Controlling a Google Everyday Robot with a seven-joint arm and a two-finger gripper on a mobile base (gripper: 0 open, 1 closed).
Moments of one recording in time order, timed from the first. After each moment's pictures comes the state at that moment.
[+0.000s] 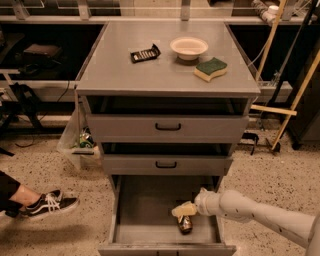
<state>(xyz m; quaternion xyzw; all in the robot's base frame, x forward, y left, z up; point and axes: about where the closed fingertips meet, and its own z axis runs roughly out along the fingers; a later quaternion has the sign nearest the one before) 0.578 -0.136 0.330 -0.28 0.88 0.21 0.32</state>
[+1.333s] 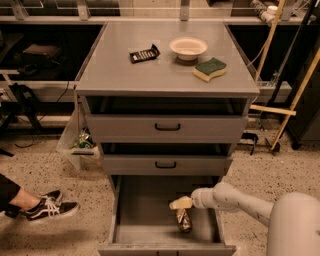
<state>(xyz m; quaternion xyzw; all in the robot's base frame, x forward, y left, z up) 0.627 -0.129 0.257 -0.23 0.90 0.25 0.28</state>
